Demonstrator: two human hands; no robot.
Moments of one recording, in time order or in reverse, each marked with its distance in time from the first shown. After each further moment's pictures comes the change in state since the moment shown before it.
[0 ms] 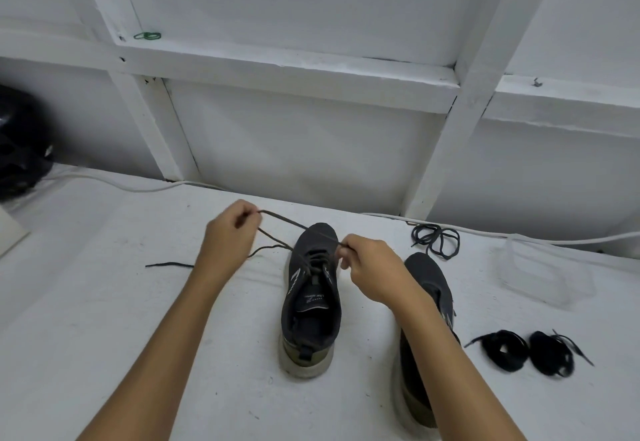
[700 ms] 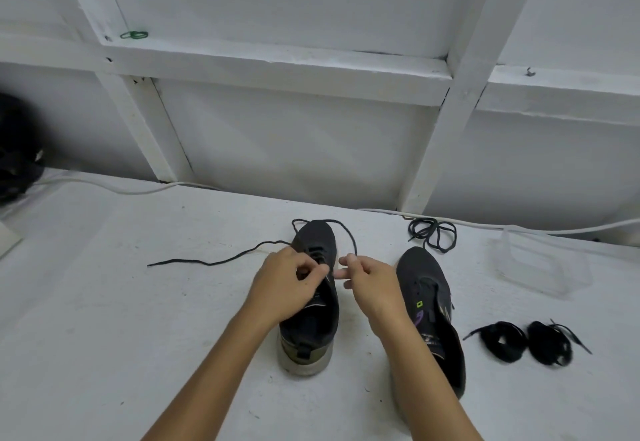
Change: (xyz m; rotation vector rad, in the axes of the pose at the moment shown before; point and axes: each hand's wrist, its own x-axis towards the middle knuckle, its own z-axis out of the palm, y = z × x) left_hand -0.052 -0.004 0.059 0.399 -0.364 0.099; right_hand -0.027 -0.001 0.035 0.803 0.197 0.411
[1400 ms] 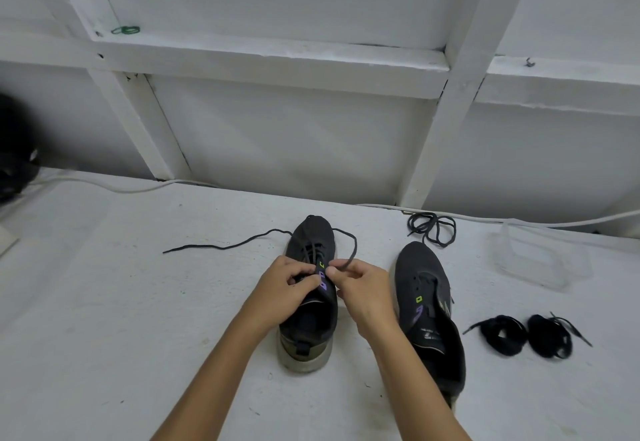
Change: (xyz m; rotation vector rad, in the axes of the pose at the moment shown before) left_hand -0.004 -0.021 0.018 -0.377 -0.110 -0.159; right_hand -0.003 0.013 0.016 0.177 0.031 0.039
